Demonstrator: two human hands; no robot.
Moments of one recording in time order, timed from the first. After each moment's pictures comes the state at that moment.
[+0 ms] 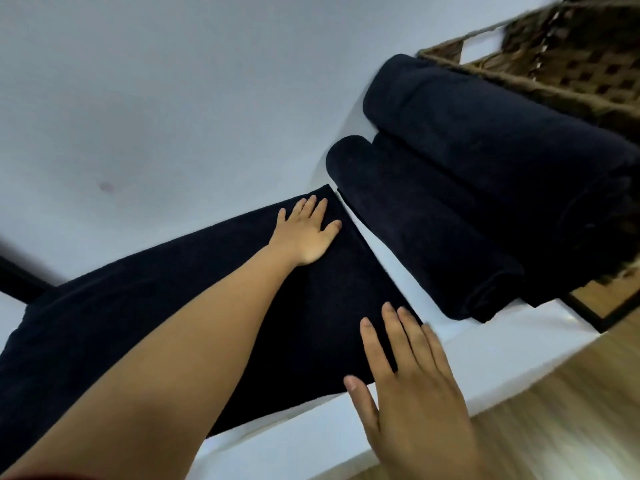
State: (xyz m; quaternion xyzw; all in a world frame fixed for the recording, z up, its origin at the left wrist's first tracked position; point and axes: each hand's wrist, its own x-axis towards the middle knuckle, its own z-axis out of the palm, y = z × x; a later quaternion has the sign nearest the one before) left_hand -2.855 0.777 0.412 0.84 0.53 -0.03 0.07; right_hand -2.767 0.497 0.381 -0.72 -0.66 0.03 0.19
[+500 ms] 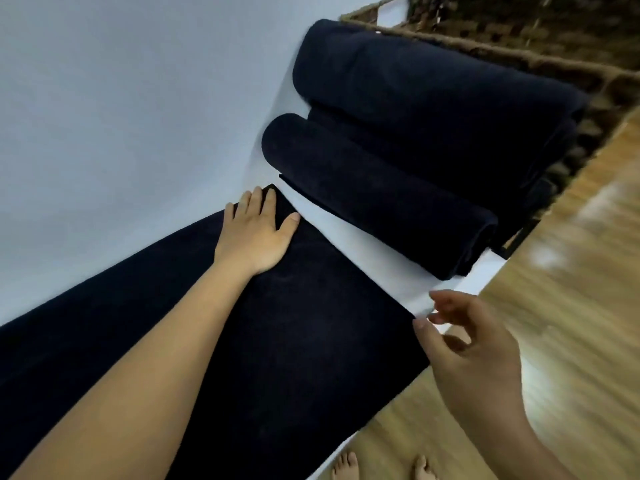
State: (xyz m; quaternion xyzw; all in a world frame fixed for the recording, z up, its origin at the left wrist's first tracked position) left_hand -2.869 0.790 0.400 0.89 0.45 0.00 0.06; right_hand -2.776 0.493 0.396 -0.76 -0.21 0.16 0.59
